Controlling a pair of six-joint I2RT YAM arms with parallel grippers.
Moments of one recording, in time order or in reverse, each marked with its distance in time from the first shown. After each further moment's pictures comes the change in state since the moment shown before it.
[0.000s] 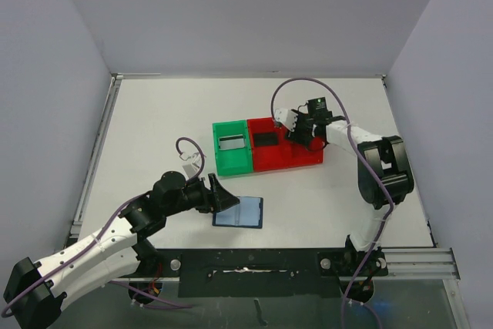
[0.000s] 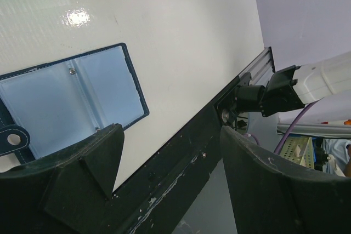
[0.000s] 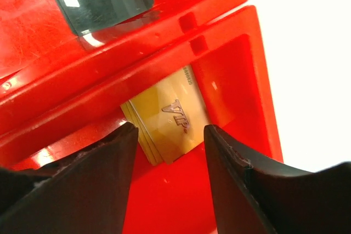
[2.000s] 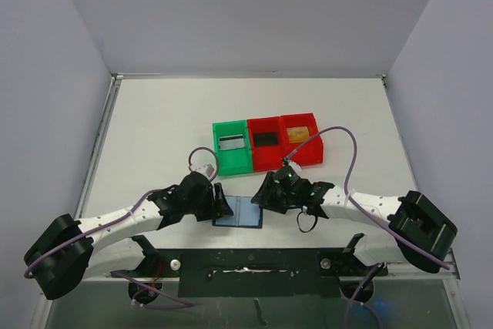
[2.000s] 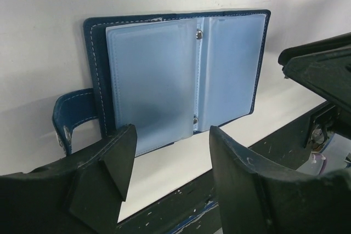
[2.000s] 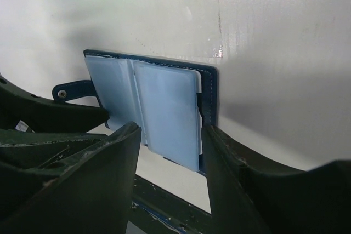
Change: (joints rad) left arm -0.015 0.369 0.002 -0.087 -0.111 -0.035; right arm 0.628 -0.558 -0.622 0.127 0.258 2.233
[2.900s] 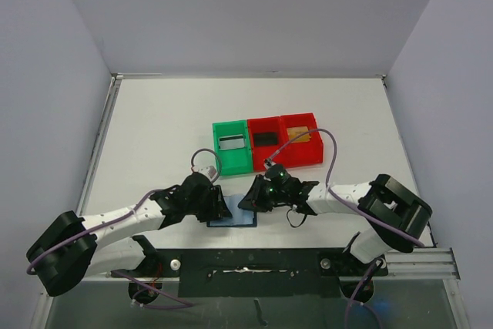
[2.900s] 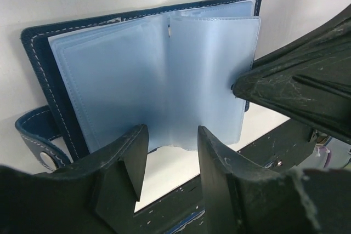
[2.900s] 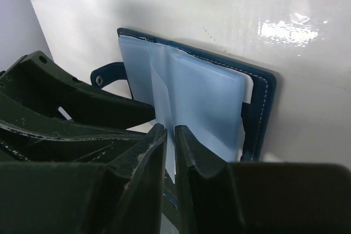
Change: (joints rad) left arm -0.008 0.026 0.000 0.008 0.023 0.014; right arm 0.005 0.203 0.010 0.296 -0.219 0.019
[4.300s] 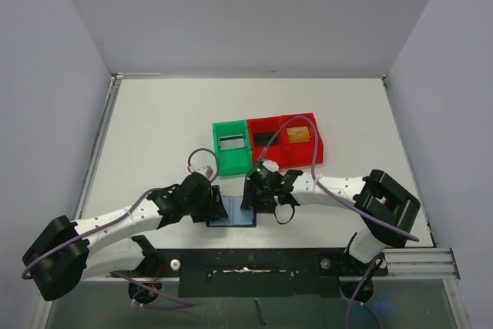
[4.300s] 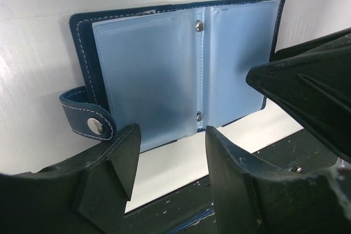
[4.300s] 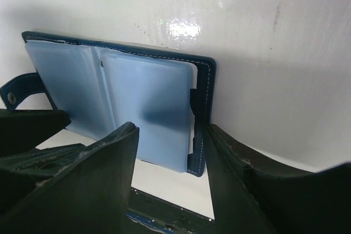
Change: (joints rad) left arm -0.009 -0.038 0.037 -0.145 -0.081 0.026; right arm 0.095 0.078 0.276 -0.532 0.247 -0.130
